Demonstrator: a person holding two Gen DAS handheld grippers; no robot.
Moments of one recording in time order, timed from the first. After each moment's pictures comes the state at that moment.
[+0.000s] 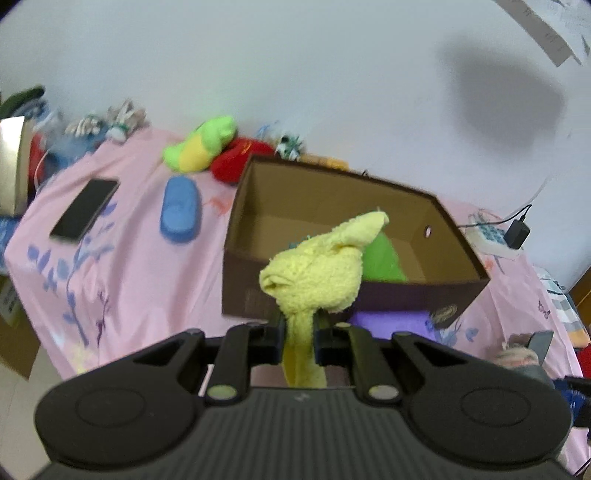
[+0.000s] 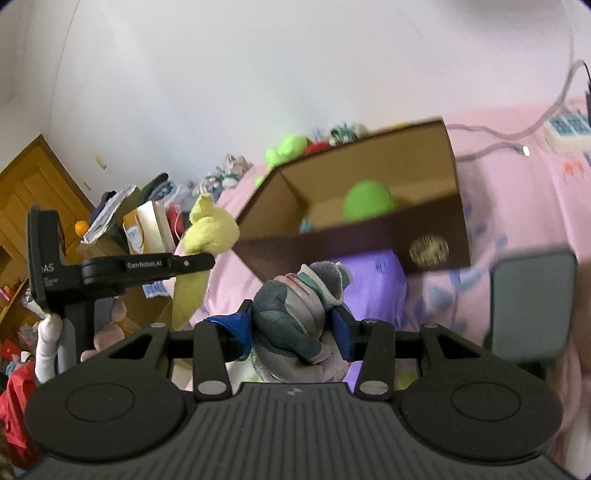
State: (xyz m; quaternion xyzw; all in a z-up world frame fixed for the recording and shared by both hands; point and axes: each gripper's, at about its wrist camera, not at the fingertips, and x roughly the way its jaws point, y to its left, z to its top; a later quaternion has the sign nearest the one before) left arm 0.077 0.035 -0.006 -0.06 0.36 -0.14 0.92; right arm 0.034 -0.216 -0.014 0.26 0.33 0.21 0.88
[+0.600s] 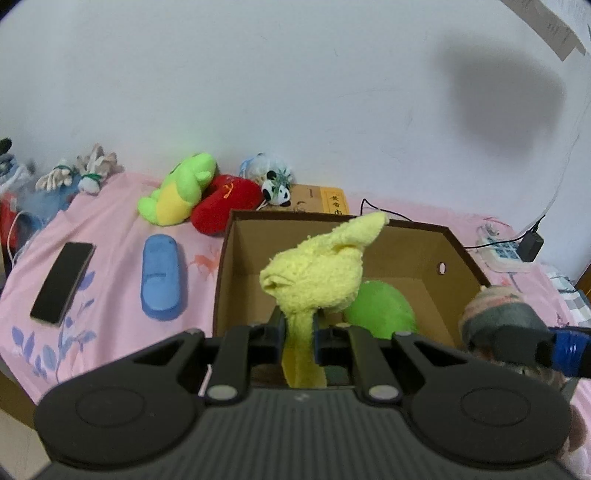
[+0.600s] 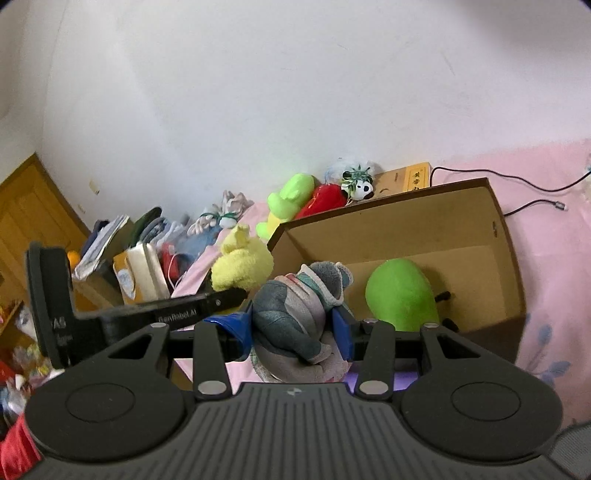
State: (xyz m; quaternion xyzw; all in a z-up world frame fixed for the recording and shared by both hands) left arm 0.163 0.016 0.007 -0.01 0.34 -0.16 0.93; right arm 0.137 -0.196 0.003 0.28 0.31 0.20 0.89
